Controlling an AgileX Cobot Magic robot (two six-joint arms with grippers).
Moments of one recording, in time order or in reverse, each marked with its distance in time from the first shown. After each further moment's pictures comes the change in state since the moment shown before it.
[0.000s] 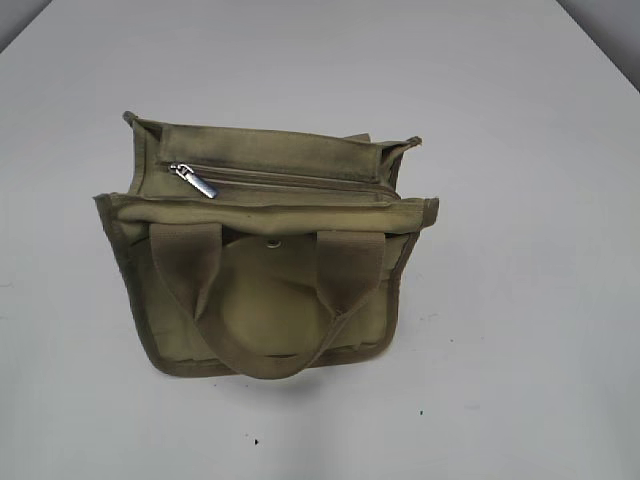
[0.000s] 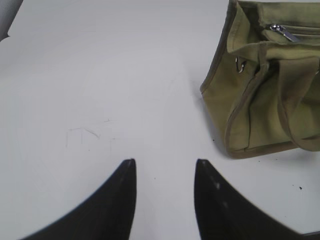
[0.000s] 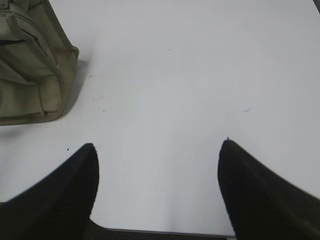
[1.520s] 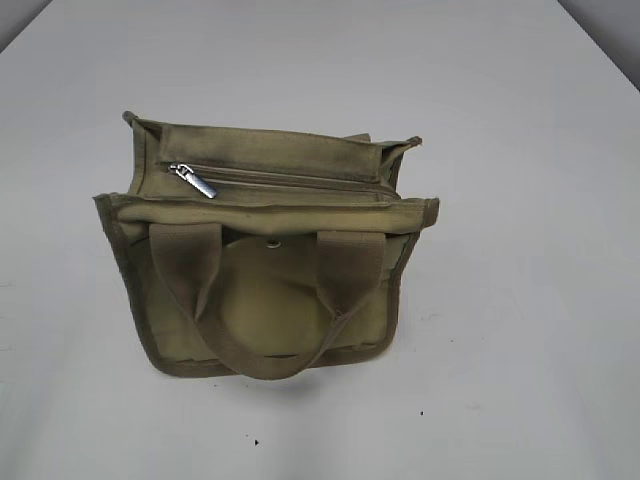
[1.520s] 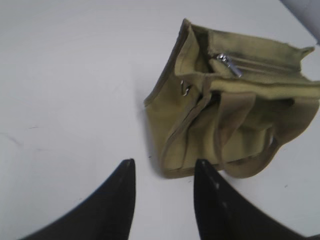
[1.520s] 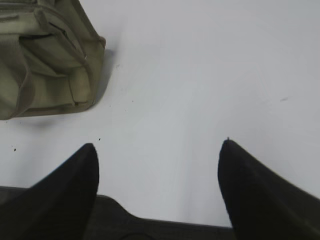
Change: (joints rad) left arm 0.000 0.175 0.000 -0.249 -0.118 0.000; right arm 0.000 0.112 0.000 0.115 -0.027 -0.008
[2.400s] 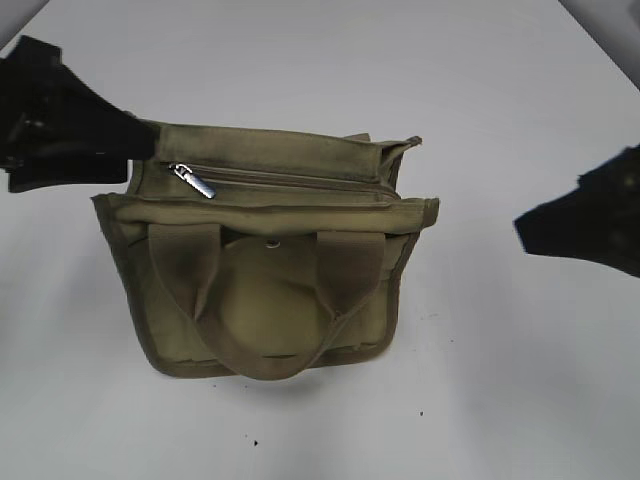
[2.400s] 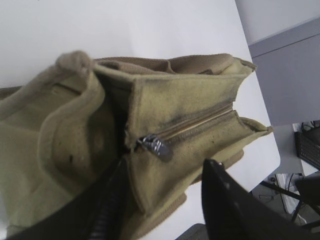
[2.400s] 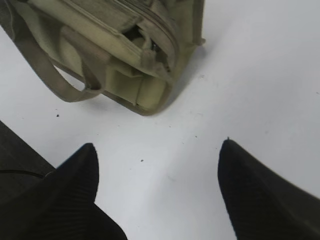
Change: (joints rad) left arm -0.180 1.175 -0.361 -0.618 -0.105 0.395; right arm 0.345 0.960 -0.346 0.130 -0.291 -0.403
